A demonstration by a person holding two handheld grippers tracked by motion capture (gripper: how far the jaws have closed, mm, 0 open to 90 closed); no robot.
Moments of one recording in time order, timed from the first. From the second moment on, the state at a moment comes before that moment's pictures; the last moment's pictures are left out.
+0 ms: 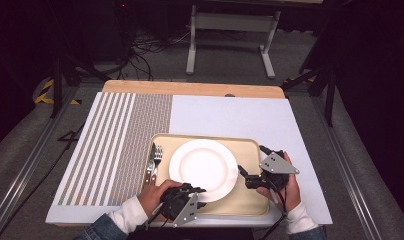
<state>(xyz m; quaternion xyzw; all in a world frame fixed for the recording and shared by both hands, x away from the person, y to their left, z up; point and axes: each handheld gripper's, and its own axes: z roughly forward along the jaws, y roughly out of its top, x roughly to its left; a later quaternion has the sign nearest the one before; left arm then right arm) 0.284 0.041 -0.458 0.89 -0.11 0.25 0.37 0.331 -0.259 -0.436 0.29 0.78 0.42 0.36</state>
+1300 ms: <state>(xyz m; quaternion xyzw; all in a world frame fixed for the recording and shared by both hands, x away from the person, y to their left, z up) 0.303 0.073 -0.434 0.86 -0.03 0.24 0.46 0.323 -0.250 -0.430 0.27 0.78 0.43 0.36</state>
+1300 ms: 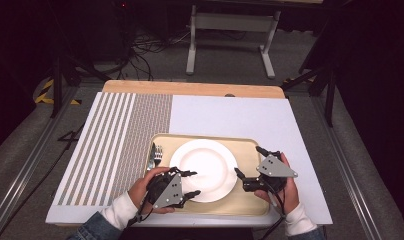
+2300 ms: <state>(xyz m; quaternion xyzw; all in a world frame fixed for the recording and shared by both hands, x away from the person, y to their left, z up) 0.314 0.097 -0.420 0.83 0.03 0.28 0.48 0.319 -0.249 -0.428 0.26 0.78 0.44 0.36</state>
